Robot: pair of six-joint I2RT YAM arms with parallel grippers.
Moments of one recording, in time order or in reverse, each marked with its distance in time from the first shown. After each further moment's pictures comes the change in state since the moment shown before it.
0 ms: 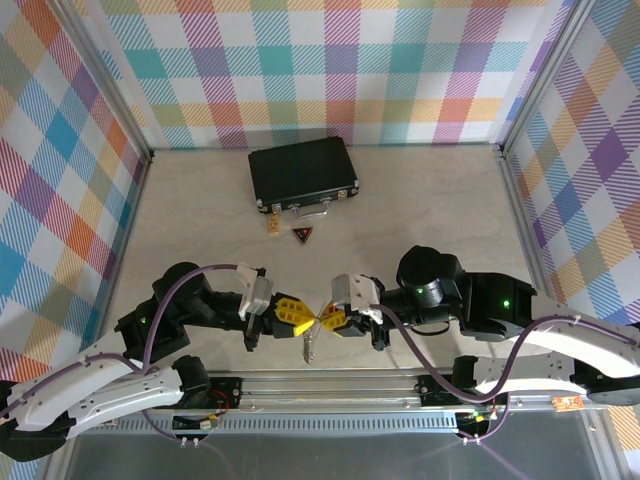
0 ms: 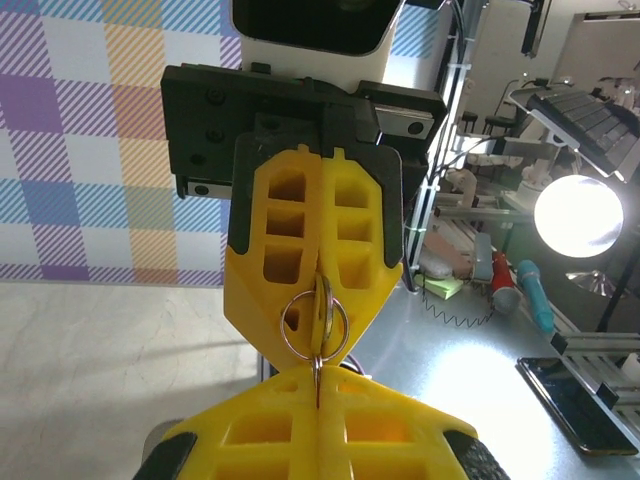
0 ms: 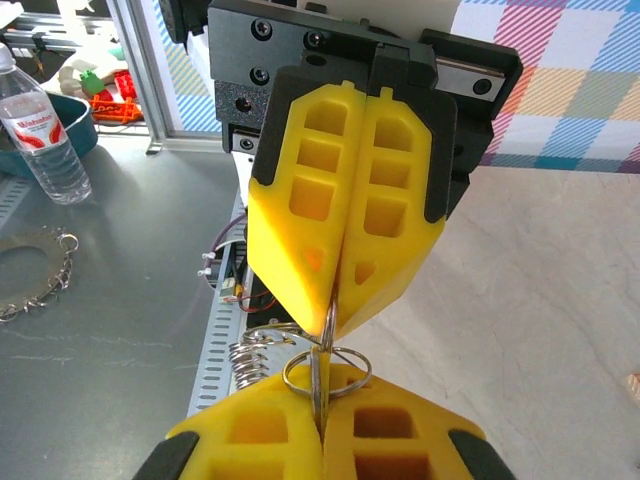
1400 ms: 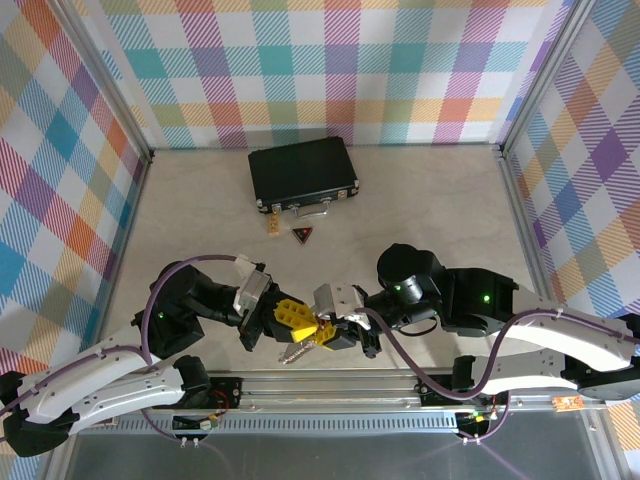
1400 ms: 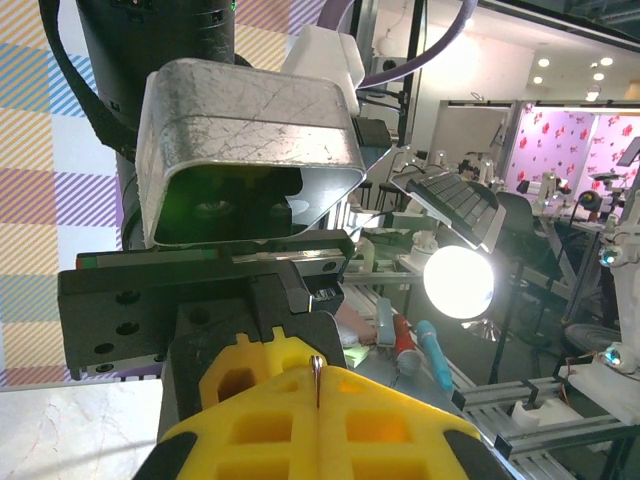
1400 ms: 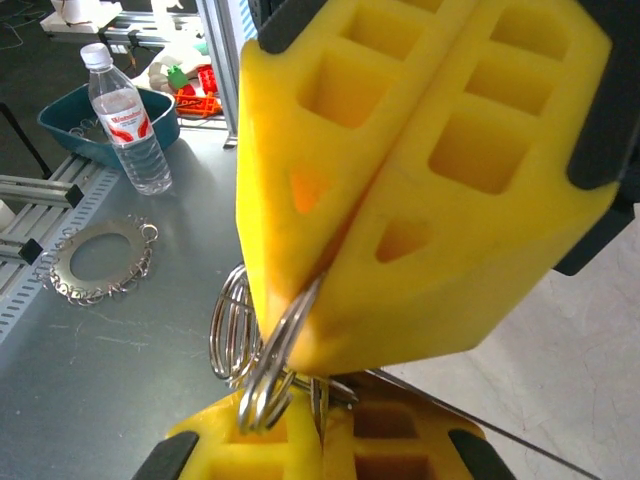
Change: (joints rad) left arm 0.000 0.068 -0.036 0.380 0.201 -0.233; right arm 0.000 0.088 0.048 -0.011 -0.166 -0.001
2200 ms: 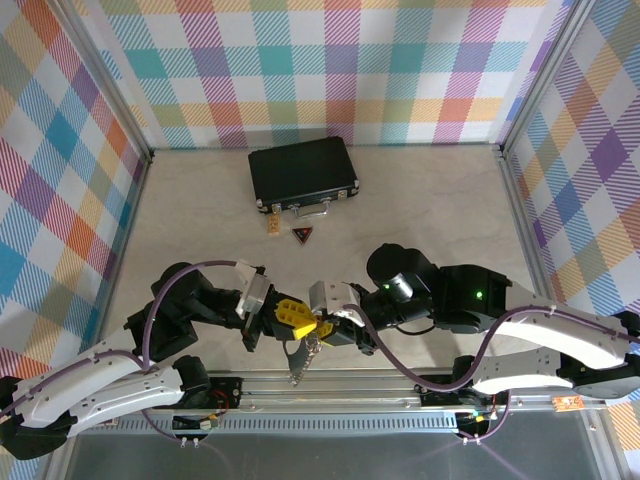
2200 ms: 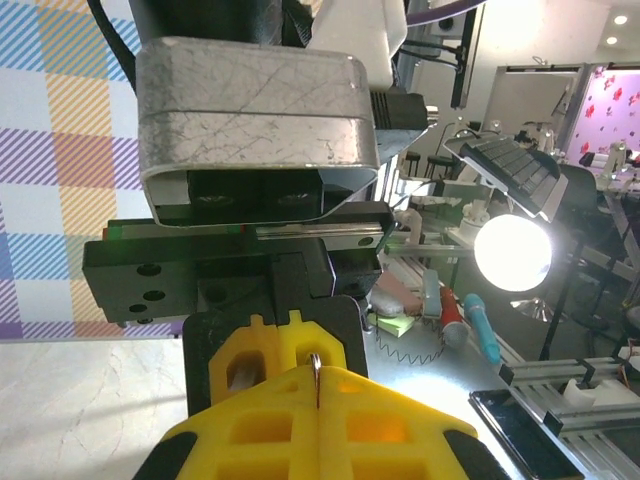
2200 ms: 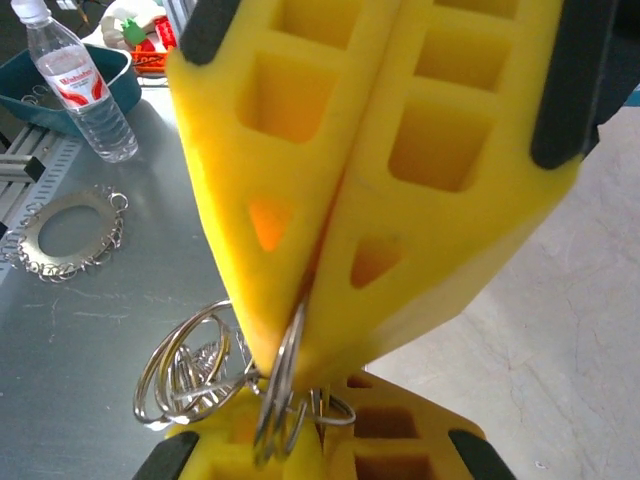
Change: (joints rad) left arm 0.000 -0.040 0.000 -0.153 -0.090 0.110; right arm -0.001 0.034 0.028 -0.085 0.058 0.015
